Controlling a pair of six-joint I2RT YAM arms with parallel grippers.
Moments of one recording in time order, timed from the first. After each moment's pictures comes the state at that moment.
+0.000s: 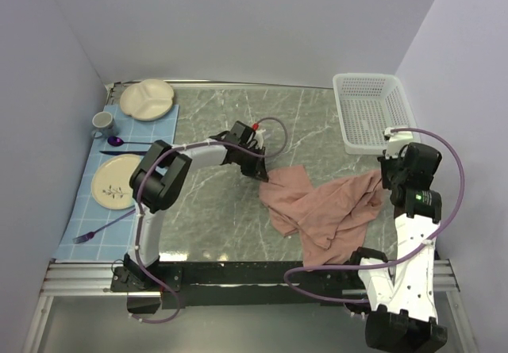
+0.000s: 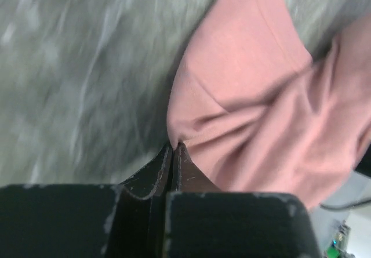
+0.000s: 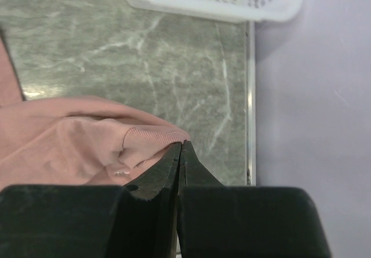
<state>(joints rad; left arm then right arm) -0.62 2.10 1.39 -0.22 0.53 -0.41 -0.28 0.77 0.92 -0.76 -0.04 -0.39</state>
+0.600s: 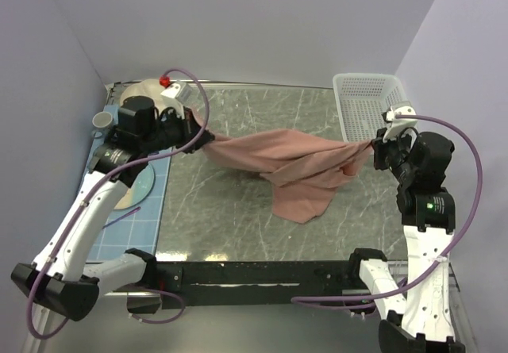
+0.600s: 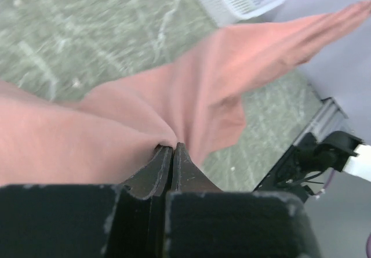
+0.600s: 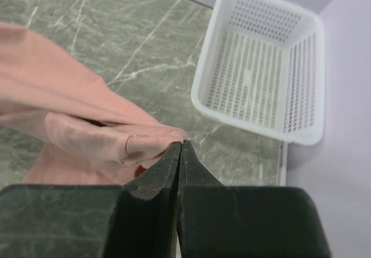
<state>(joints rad) -0.37 1.12 1.28 -0.52 0.48 -0.27 -0.12 0.76 1.15 -0.70 -0.26 -0.28</state>
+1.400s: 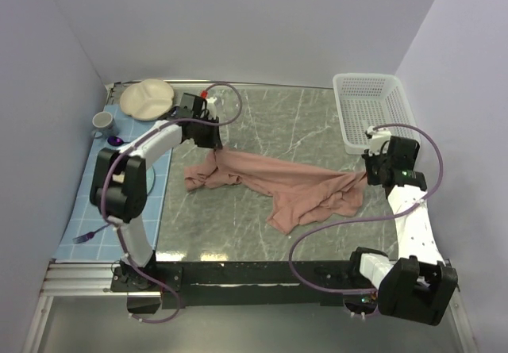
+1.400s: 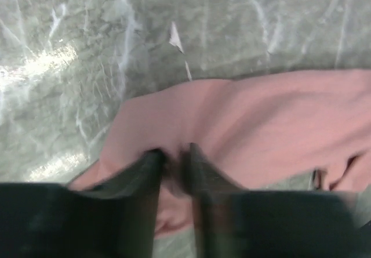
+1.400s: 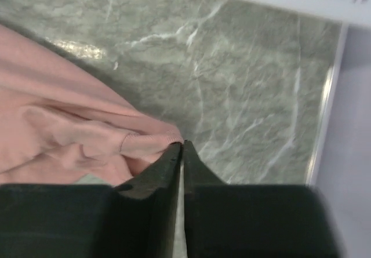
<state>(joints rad) -0.32 1.83 1.38 -0.45 0.31 -0.20 -0.23 1.03 0.81 -0.59 -0.16 -0.36</state>
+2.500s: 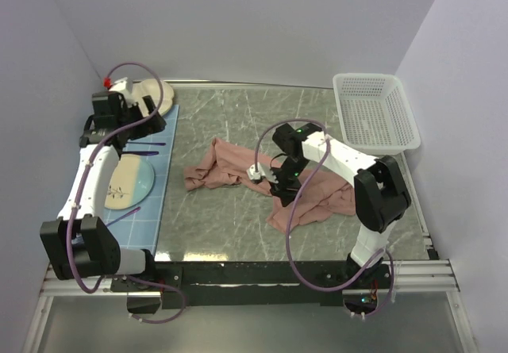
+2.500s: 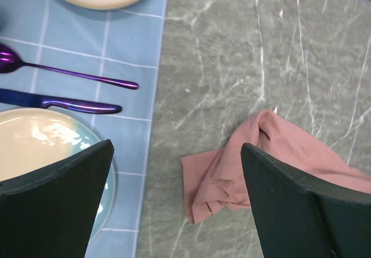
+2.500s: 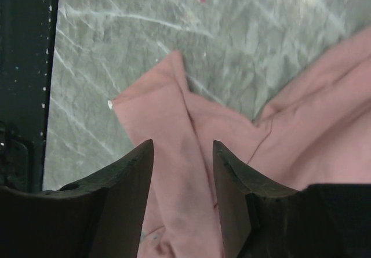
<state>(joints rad) 0.10 1.34 1.20 -0.44 0.20 -0.25 0.57 1.78 1.35 -1.19 -0.58 -1.27</state>
